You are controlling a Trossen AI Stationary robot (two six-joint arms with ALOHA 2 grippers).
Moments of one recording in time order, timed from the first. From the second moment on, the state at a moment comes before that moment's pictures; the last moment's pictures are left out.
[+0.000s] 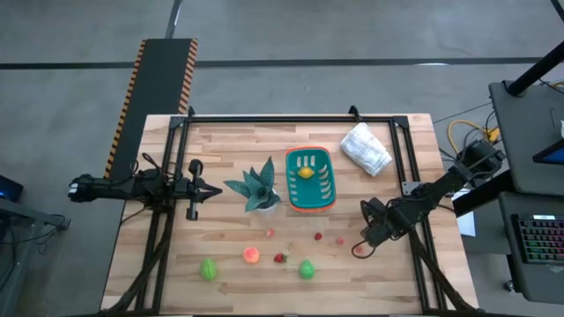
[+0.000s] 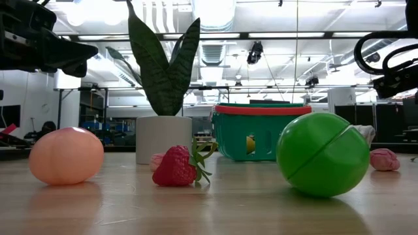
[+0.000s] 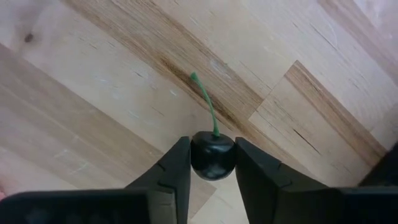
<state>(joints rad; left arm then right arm) -0.07 0.05 0.03 0.02 -0.06 0.14 0.60 1.47 0.61 -0.91 0.12 1.48</state>
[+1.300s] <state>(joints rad) -0.07 0.05 0.03 0.02 -0.06 0.14 0.60 1.27 0.77 -0.78 0.58 1.07</state>
